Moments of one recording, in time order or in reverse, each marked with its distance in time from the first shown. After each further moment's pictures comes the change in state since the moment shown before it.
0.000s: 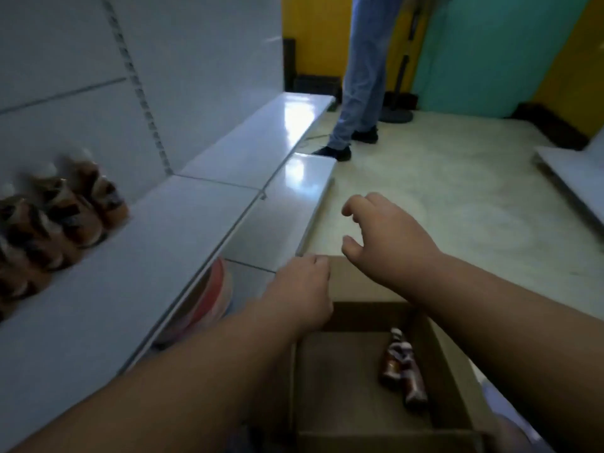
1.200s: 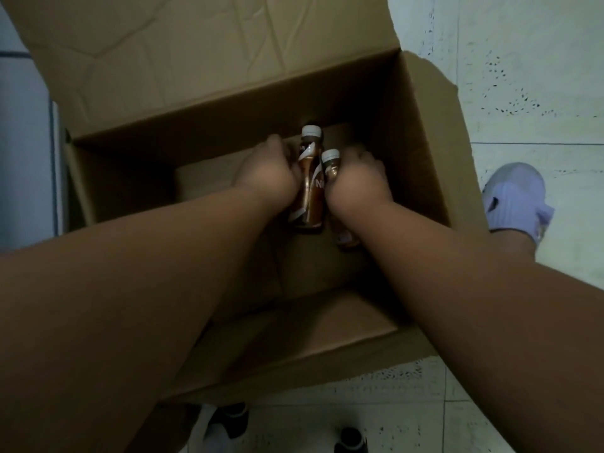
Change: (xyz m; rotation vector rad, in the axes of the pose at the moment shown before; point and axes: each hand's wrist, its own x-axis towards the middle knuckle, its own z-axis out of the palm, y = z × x) left_hand 0.172 0.007 0.408 -0.281 -0.582 -0.381; right_hand -0.102 0.274 0.392 0.136 -0.712 0.960
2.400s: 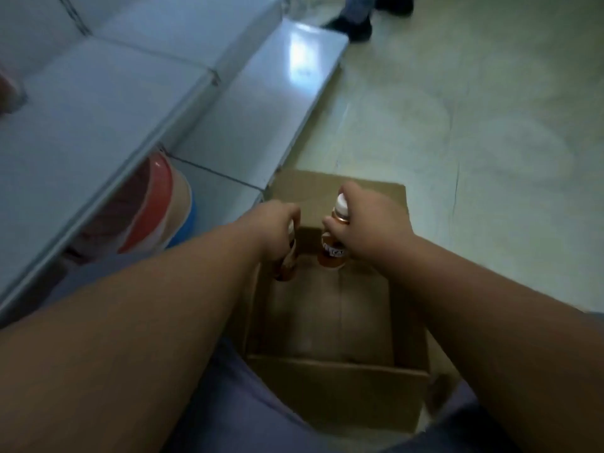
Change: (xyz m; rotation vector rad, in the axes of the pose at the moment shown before) left_hand -0.248 -0.015 -0.221 0.158 0.249 0.130; right_hand -0.234 -0.123 -0.191 -0.154 0.392 -0.831
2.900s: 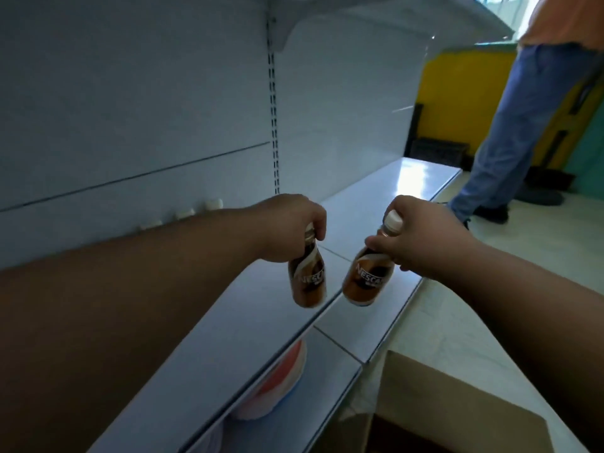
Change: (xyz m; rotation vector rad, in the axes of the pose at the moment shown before) left_hand -0.094 -0.114 -0.291 0.200 0.481 0.030; right_hand 0.131 -0.219 -0.153 0.210 0.144 -0.254
